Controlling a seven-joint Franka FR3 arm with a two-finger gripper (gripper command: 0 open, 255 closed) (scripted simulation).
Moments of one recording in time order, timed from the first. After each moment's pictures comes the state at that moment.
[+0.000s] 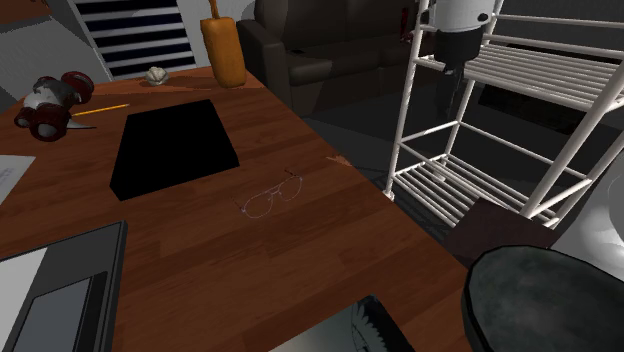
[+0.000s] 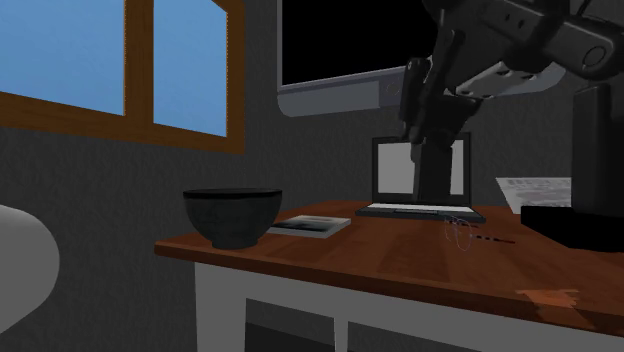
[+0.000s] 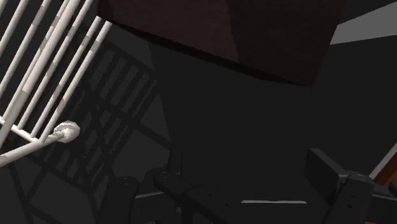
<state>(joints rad) 0.12 -0.59 0.08 -2.31 -0.03 1.62 -0.10</state>
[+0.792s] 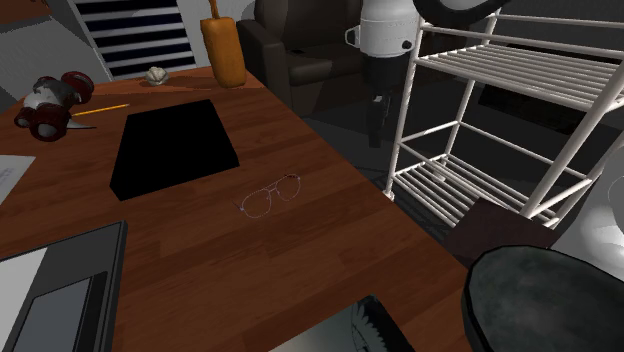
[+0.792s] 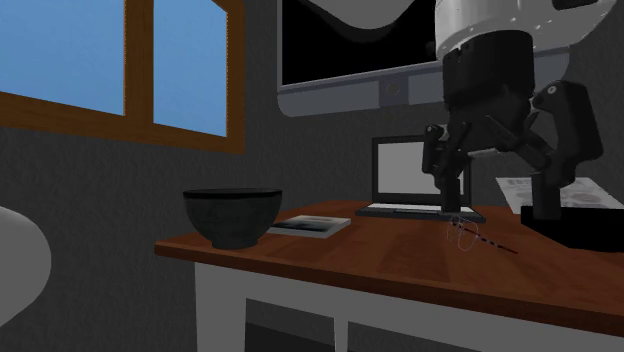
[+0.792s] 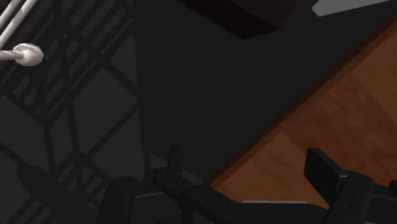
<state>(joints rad) 0.22 -0.32 0.24 -2.14 0.01 1.81 -0.03</state>
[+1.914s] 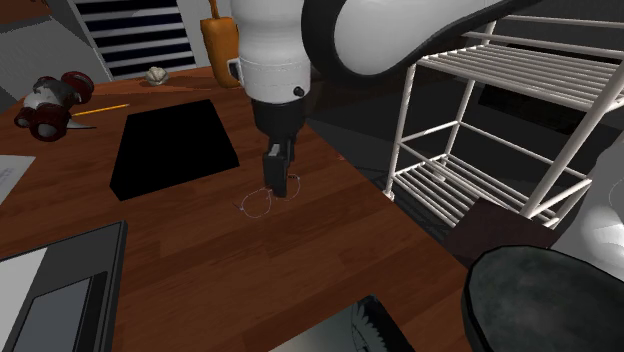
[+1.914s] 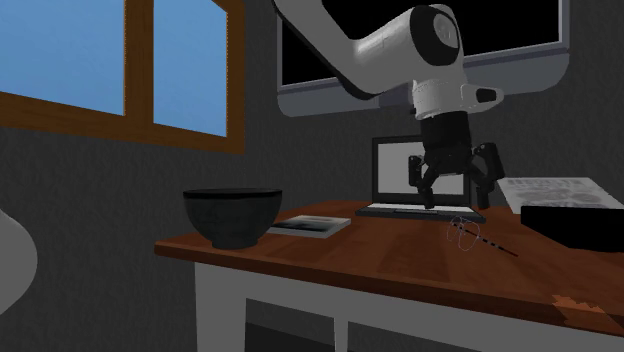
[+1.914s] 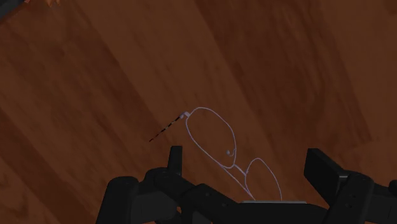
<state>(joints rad) 0.37 0.12 0.44 -1.74 -0.16 1.92 0.10</state>
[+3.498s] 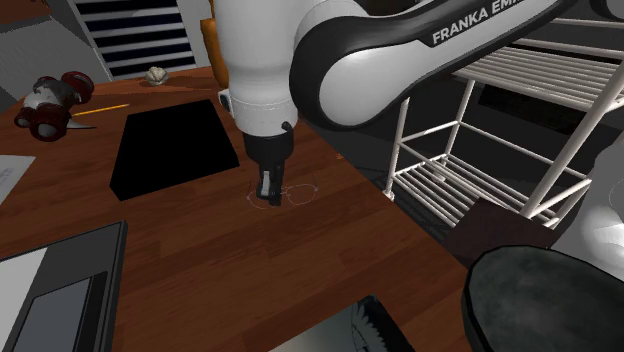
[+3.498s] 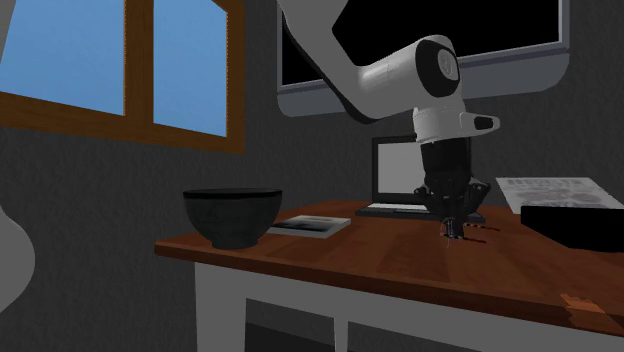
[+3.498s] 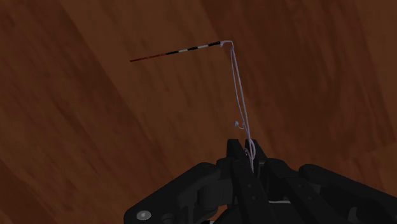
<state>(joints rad) 0.39 0.20 0.44 -1.75 -0.21 2.01 0.12</state>
